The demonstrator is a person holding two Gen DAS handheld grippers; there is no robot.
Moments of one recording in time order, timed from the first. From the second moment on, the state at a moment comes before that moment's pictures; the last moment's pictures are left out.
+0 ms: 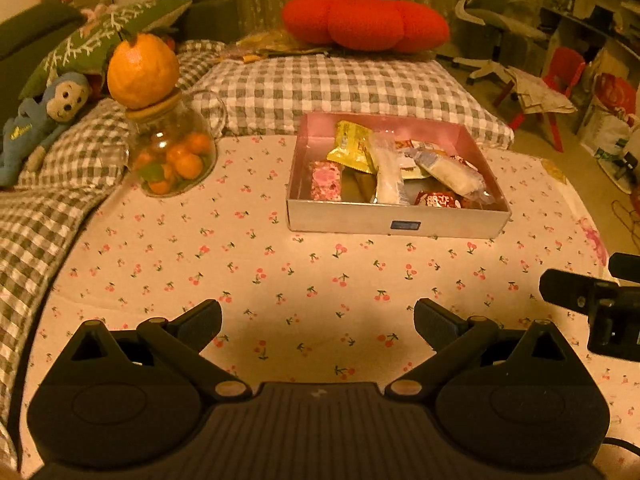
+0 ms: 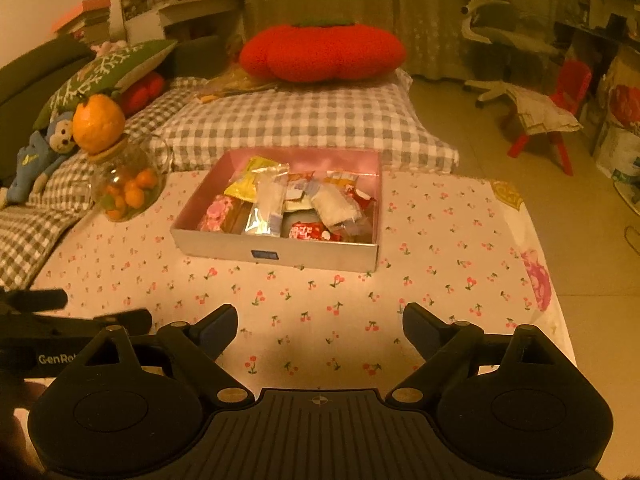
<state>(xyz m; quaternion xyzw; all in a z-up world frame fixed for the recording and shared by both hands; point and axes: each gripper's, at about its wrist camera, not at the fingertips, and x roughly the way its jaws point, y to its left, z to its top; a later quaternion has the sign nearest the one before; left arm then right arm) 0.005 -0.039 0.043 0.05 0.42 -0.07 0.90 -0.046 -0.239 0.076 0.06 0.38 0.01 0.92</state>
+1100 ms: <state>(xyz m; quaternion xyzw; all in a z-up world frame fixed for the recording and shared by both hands) -0.001 -0.042 0.045 0.05 0.41 -0.05 0.91 -0.047 -0.225 0.070 0.03 0.39 0.02 0.92</state>
